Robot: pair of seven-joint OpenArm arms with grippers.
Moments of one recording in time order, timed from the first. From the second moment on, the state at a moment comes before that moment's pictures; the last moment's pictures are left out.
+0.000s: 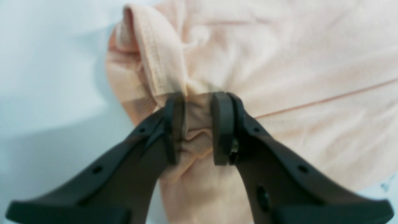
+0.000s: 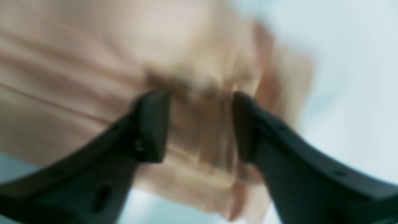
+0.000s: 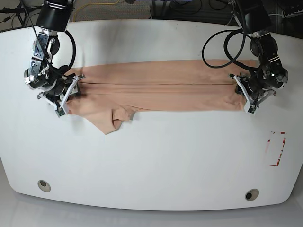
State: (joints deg) left arm -2.4 -8.8 -25.0 89.6 -6.8 -42.0 63.8; right arm 0.7 16.5 20.3 89.2 15.1 39.3 -58.9
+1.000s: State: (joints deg) left arm -2.2 -9.3 -25.2 103.8 -6.4 -41.9 68.0; right arm 20.3 12.2 1.7 60.5 15.2 33.9 -44.2
